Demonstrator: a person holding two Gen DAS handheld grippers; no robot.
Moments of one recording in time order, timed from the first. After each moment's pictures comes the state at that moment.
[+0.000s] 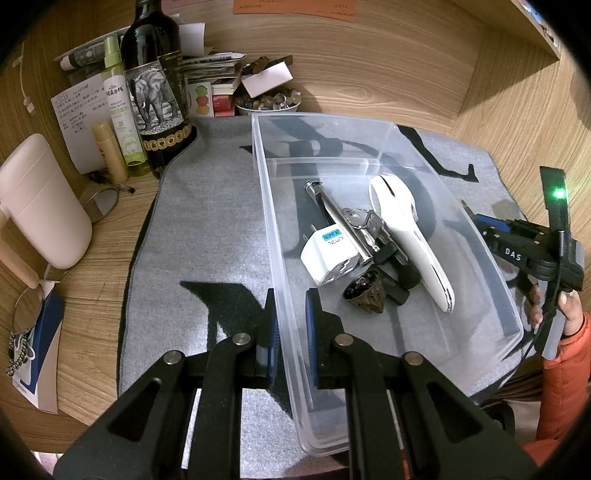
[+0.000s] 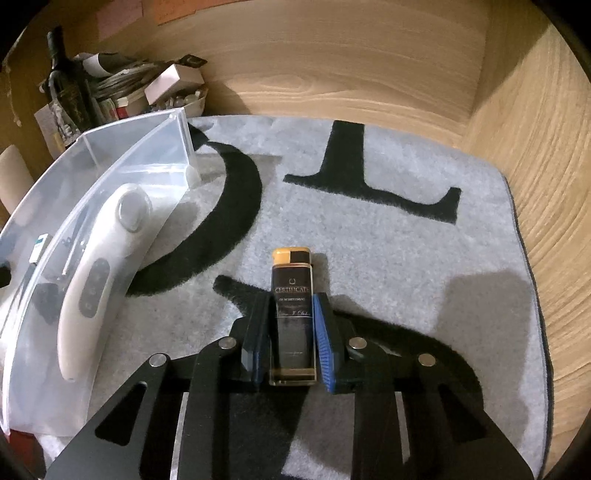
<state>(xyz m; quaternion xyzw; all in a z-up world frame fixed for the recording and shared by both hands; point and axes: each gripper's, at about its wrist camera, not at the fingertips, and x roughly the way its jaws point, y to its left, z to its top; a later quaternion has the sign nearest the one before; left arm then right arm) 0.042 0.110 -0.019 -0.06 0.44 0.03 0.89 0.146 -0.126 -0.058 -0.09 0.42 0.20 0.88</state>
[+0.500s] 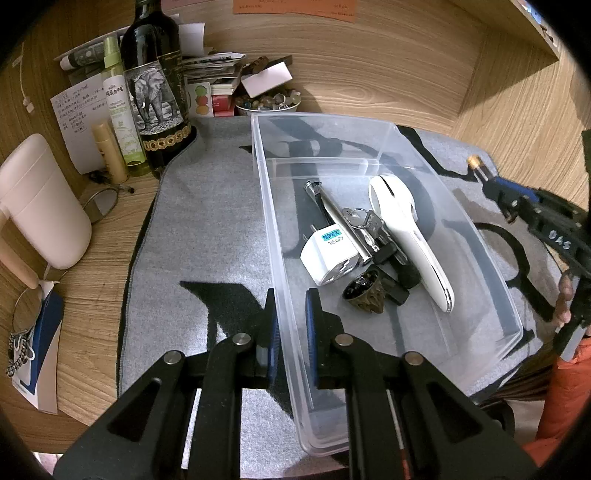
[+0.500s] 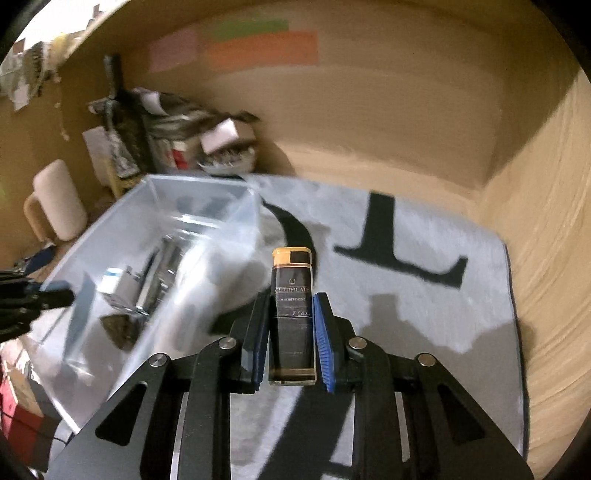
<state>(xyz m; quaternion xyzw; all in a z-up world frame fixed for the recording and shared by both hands) 0.042 0.110 -0.019 -0.06 0.44 0.04 0.89 0.109 -0.098 0.006 -0.10 0.34 0.26 0.90</state>
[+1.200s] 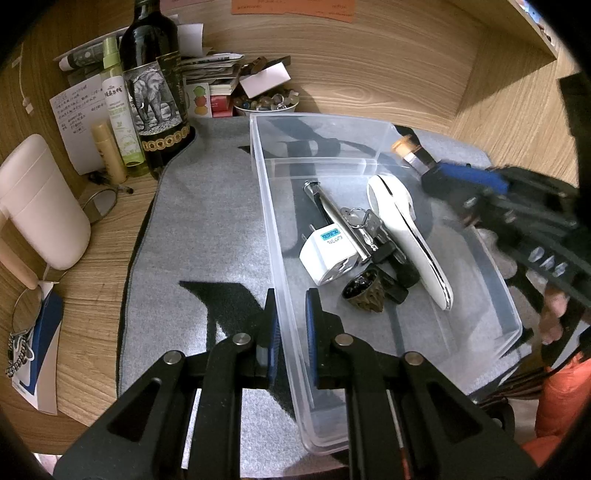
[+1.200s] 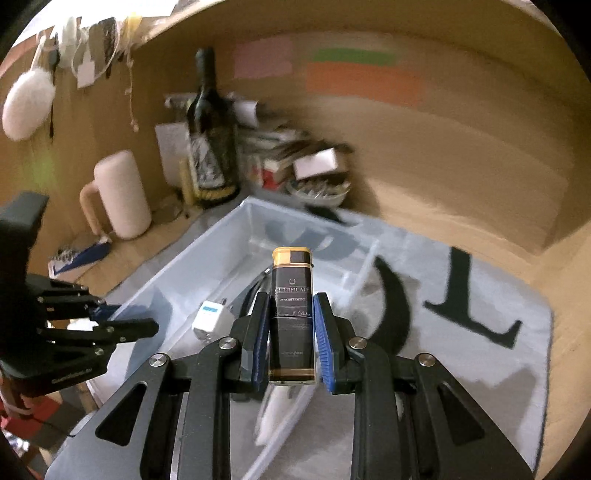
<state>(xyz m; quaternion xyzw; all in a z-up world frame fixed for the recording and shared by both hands) 0.042 0.109 -0.019 -0.06 0.44 0.04 0.89 0.091 -0.014 0.014 -0.14 0.33 0.36 0.86</state>
